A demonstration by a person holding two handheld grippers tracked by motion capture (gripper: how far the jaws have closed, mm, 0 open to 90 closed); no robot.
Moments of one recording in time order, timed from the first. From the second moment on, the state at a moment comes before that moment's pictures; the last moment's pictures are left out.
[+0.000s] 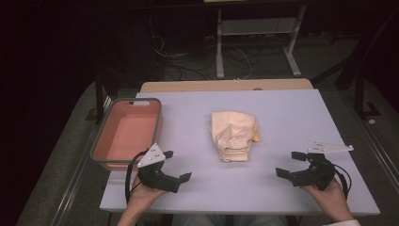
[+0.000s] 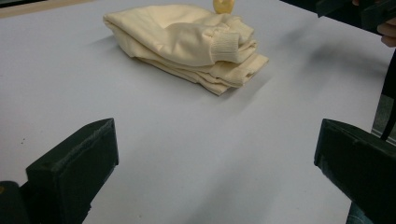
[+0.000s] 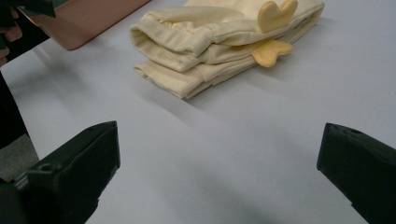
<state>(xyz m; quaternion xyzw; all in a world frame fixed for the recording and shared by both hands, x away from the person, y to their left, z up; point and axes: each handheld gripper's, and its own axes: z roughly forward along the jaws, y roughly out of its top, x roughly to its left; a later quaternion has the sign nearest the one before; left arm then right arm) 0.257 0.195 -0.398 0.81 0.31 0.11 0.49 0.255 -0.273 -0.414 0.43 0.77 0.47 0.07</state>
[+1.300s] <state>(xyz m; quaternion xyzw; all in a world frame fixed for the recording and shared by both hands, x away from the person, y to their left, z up) 0.254 0.190 -0.388 0.81 0.31 0.12 0.48 0.256 -0.265 -0.406 0.43 0.77 0.46 0.06</state>
